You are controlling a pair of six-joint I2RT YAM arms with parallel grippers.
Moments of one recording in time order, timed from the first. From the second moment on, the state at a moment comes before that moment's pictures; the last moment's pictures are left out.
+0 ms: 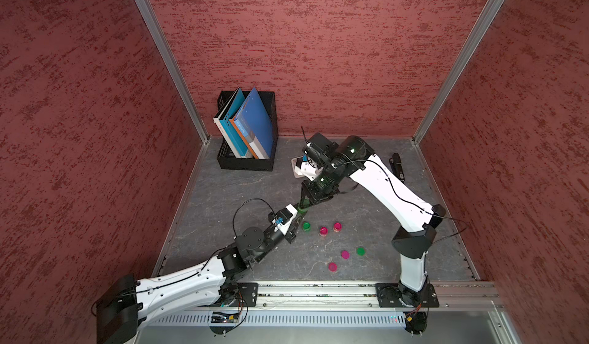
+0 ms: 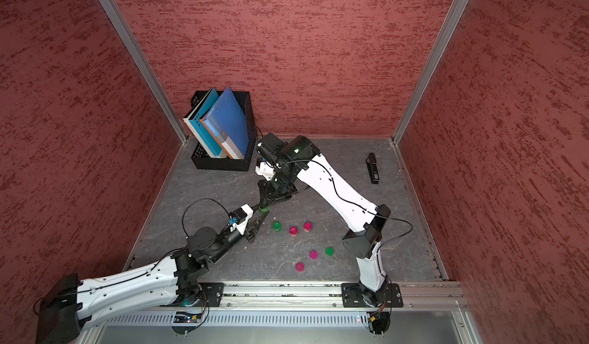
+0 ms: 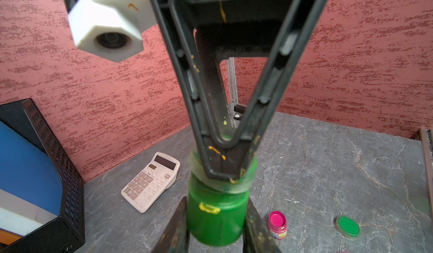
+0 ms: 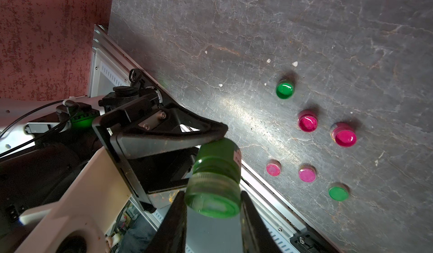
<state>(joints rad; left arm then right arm) -1.04 0.77 0.29 0.53 -0.28 0.16 0.86 1.95 2.34 -1.66 -0.40 0.38</state>
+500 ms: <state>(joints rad) -1.07 0.77 0.29 0.49 -0.30 0.17 0.85 1.95 2.30 -1.67 -0.43 0.38</state>
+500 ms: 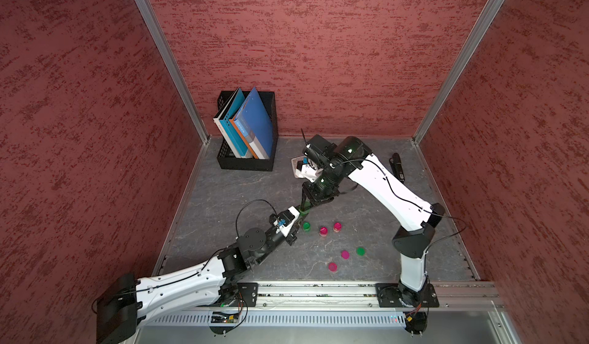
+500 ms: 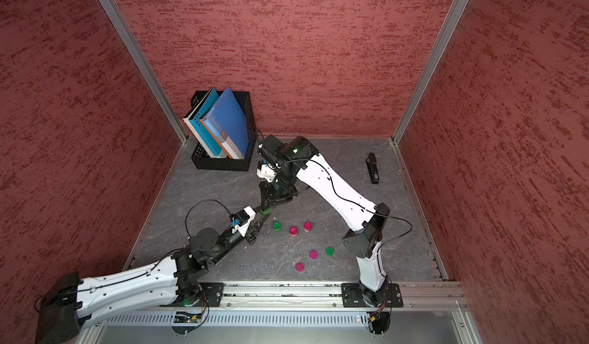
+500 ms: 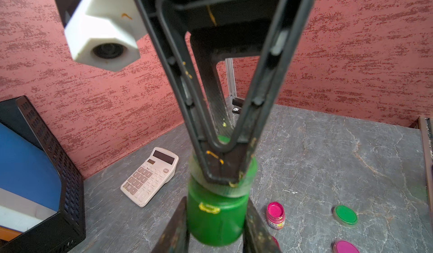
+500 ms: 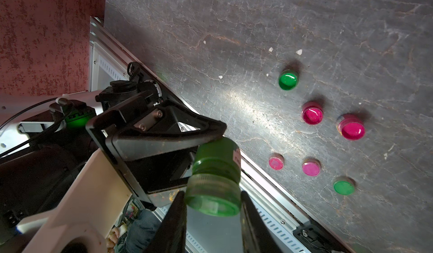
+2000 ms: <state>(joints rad) -1.10 0.82 0.29 0.55 -0.34 0.17 0.85 1.92 2.39 -1.66 -0.32 0.38</state>
